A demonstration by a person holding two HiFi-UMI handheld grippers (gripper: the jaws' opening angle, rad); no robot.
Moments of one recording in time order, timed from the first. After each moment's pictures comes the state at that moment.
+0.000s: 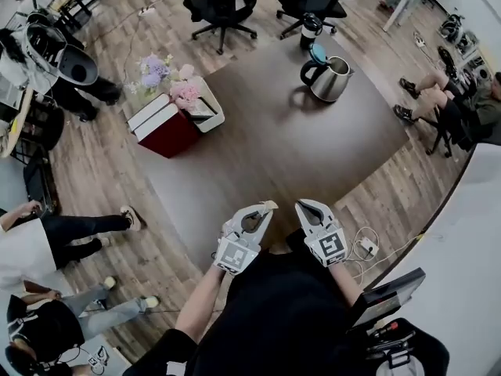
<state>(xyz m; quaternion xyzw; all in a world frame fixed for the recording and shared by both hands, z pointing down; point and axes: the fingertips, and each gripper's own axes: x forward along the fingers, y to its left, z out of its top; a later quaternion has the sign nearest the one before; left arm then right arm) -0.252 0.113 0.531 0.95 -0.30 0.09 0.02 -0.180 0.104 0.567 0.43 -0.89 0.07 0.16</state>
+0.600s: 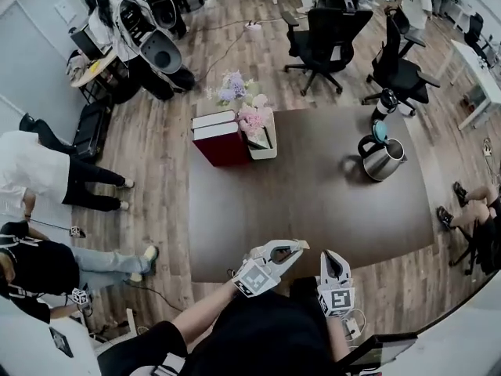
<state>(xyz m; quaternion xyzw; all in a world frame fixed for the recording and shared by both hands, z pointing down) -0.170 0.089 0.516 0.93 -0.35 0.11 0.03 -0.102 0.078 0.560 0.40 -0.91 0.07 0.11</state>
